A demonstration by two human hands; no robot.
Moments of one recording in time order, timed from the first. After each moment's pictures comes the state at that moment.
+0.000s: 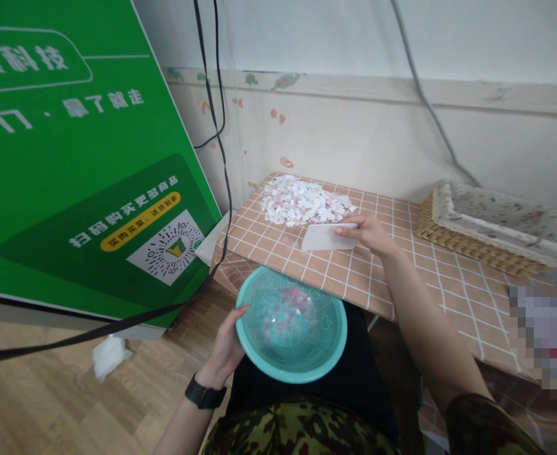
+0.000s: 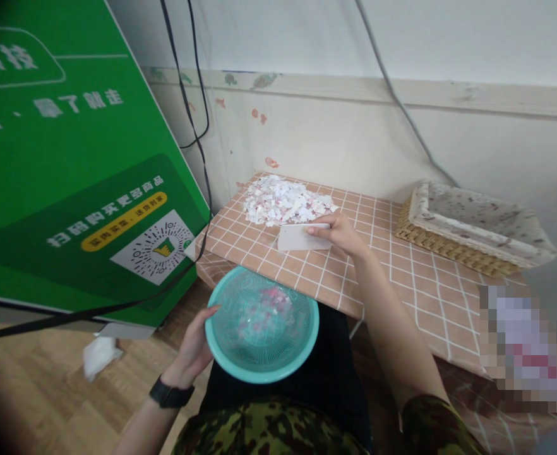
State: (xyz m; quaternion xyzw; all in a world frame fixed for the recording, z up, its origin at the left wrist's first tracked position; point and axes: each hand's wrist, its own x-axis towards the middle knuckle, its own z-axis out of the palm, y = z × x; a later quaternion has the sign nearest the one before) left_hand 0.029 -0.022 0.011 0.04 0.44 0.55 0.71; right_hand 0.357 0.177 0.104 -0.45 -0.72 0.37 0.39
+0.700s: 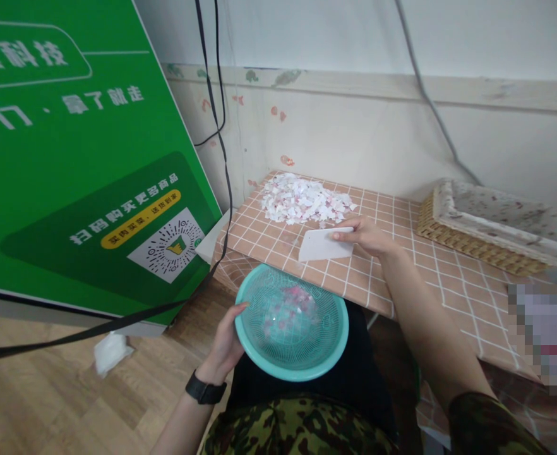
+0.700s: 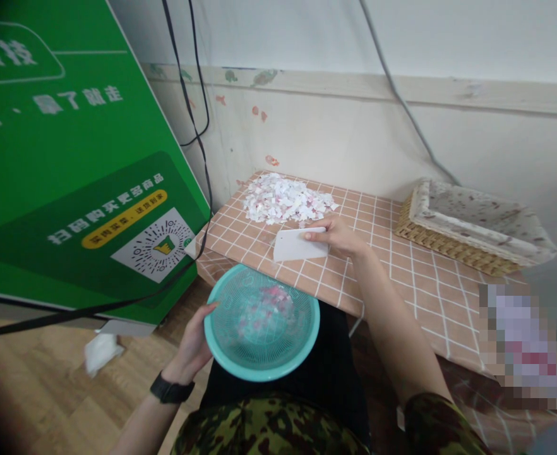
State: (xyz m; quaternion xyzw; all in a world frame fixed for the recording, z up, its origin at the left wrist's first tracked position) left_hand 0.026 -0.023 0.010 0.06 0.43 0.54 0.72; right_hand 0.349 0.169 0.105 -0.44 -0.65 0.52 0.33
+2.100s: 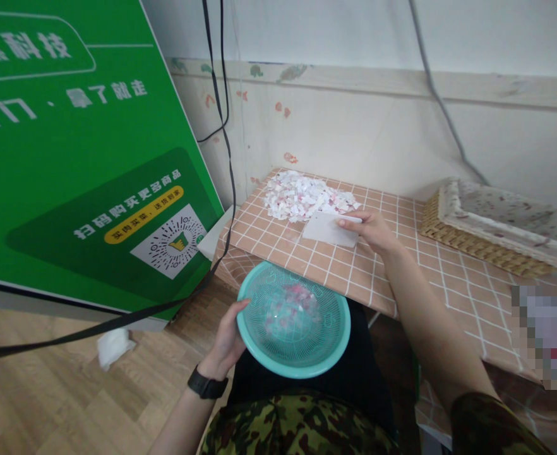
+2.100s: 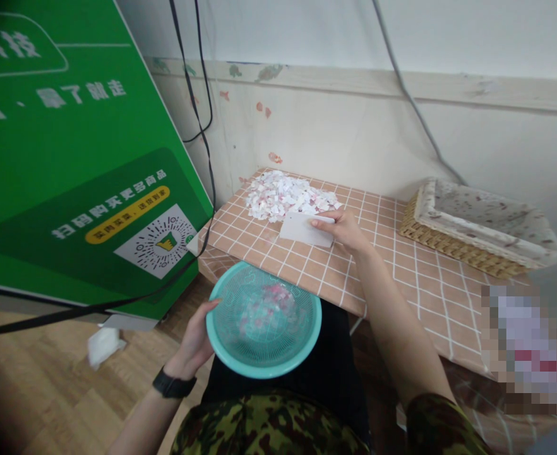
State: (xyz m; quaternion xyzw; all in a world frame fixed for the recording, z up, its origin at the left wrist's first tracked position) left_hand 0.028 -0.022 0.017 0.05 0.43 0.54 0.72; right_hand 0.350 0.179 0.098 -0.46 -0.64 0.43 0.43
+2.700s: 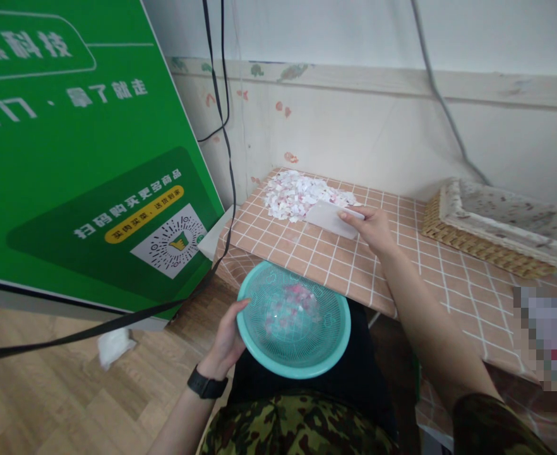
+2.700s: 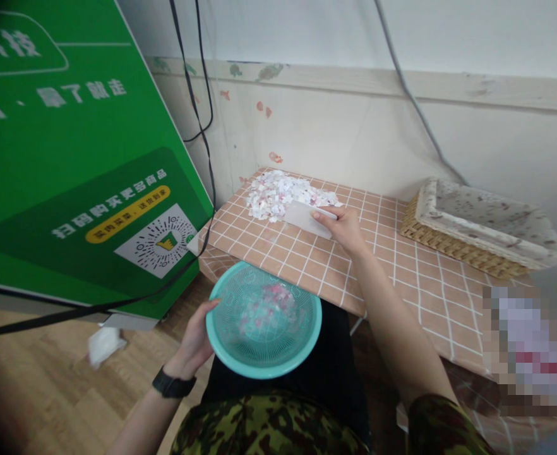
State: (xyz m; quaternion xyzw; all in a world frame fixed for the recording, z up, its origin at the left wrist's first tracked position) left_hand 0.026 -0.022 0.012 0.06 0.43 0.54 0.72; right_hand 0.344 0.182 0.090 -0.49 -0.63 0.31 0.51
